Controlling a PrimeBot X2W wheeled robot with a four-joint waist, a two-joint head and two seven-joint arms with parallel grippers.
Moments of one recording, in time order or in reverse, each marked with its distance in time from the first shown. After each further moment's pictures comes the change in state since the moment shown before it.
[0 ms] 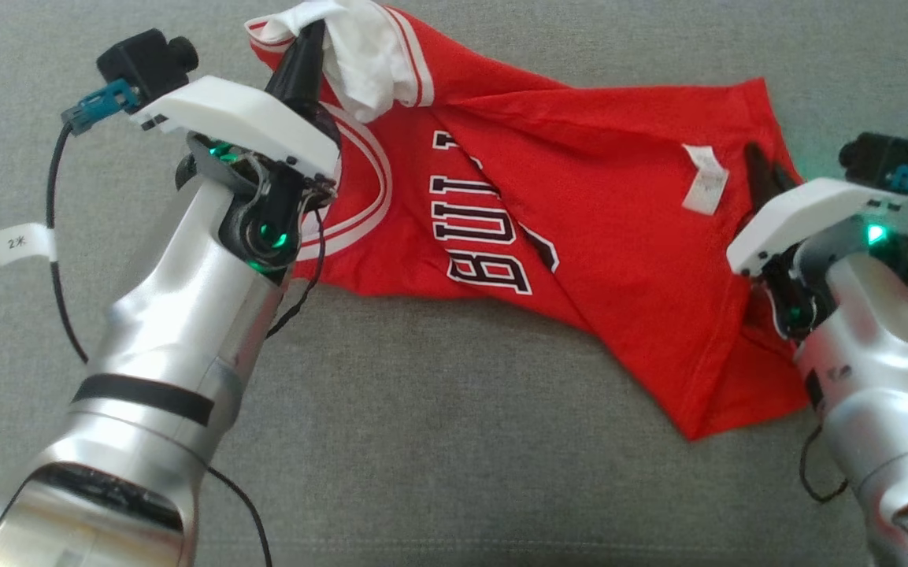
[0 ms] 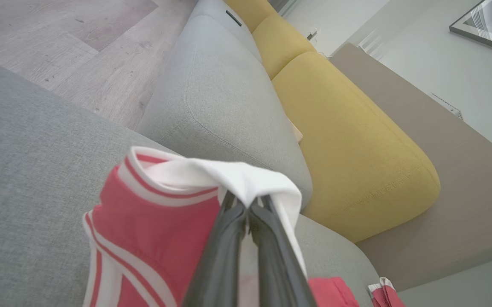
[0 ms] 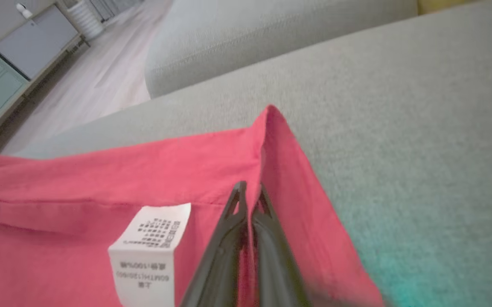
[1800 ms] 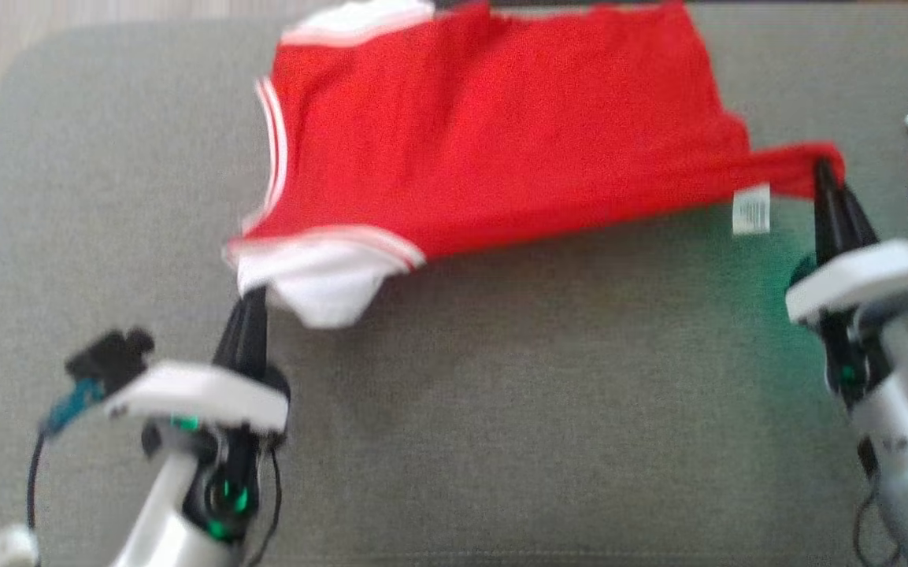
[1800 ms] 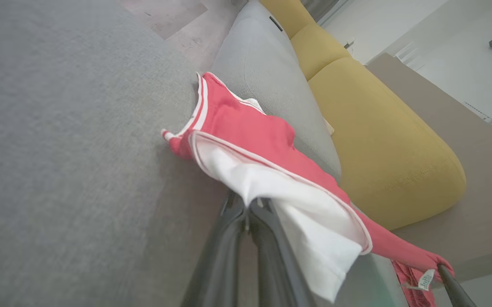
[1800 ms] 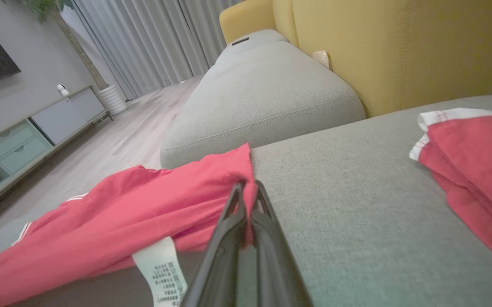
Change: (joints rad) left arm 0.649 0.113 0.165 -0.463 0.108 0.100 -0.071; right arm 0.187 -0.127 0.045 -0.224 0.115 0.000 -0.200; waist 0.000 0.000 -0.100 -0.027
